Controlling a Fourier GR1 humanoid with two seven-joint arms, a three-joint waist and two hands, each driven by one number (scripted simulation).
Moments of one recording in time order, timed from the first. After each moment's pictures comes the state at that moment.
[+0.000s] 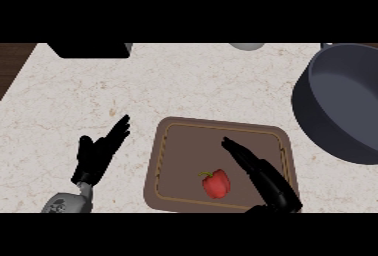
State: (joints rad) left arm -0.09 0.20 -0.16 -1.35 0.09 -0.07 0.12; right arm 0.03 -0.22 0.46 -1.64 0.48 0.07 -0.01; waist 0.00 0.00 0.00
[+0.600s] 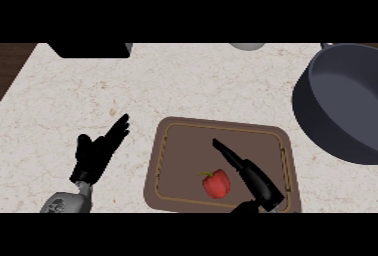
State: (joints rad) left arm -0.09 0.19 -0.13 -1.36 0.07 -0.10 0.14; right arm -0.01 -0.10 0.40 -1.42 0.33 0.14 -0.17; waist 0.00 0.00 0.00
